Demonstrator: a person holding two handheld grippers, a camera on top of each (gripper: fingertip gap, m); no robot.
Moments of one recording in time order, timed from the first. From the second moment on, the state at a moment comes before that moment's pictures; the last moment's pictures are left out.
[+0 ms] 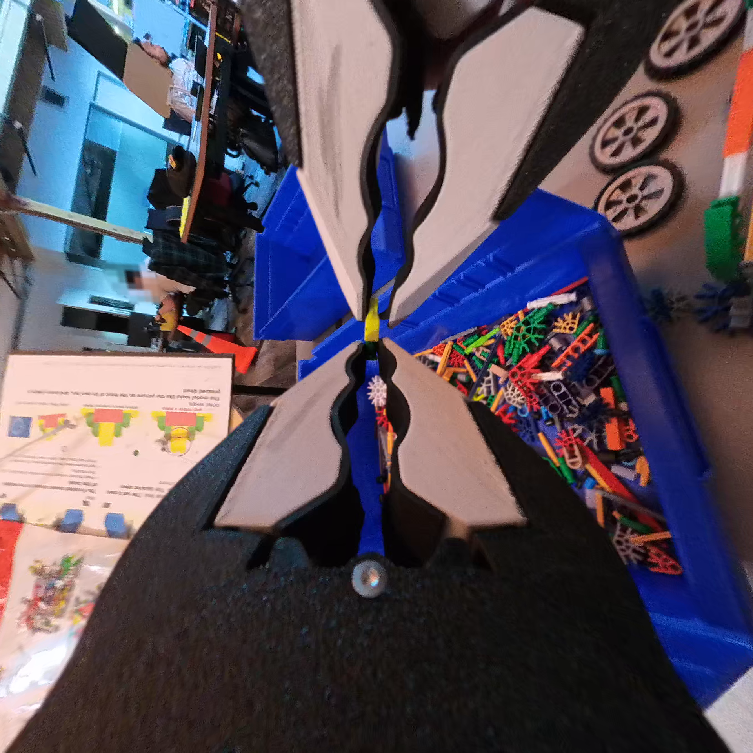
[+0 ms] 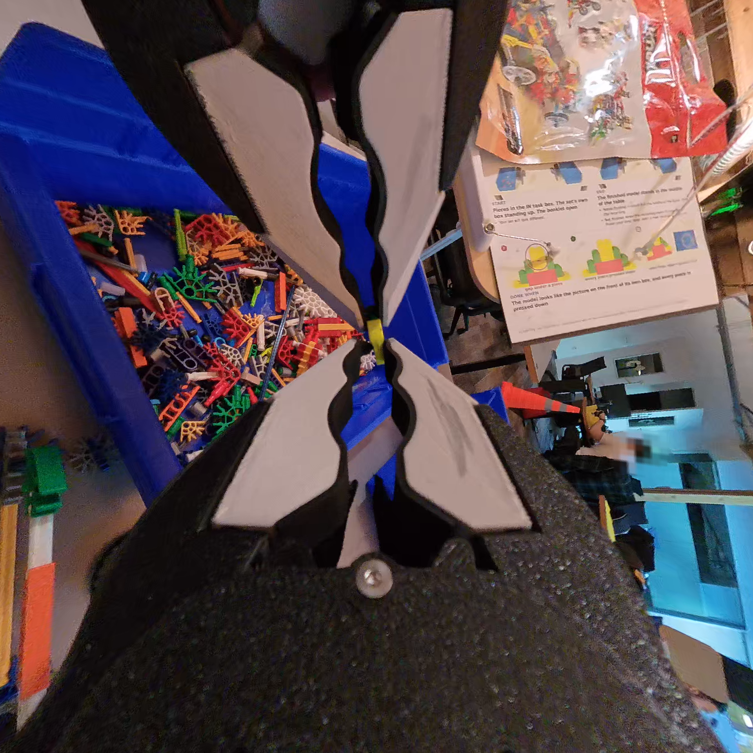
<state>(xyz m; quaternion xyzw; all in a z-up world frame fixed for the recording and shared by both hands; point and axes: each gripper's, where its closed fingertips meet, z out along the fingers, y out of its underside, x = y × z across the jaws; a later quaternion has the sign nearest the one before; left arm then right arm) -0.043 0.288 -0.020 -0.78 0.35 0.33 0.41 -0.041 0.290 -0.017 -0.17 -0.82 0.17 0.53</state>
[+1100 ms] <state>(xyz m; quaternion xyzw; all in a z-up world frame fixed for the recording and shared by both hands) -0.068 0.301 -0.006 -0.80 0.14 0.29 0.50 -0.076 0.306 -0.003 -0.27 -0.74 0.17 0.59</state>
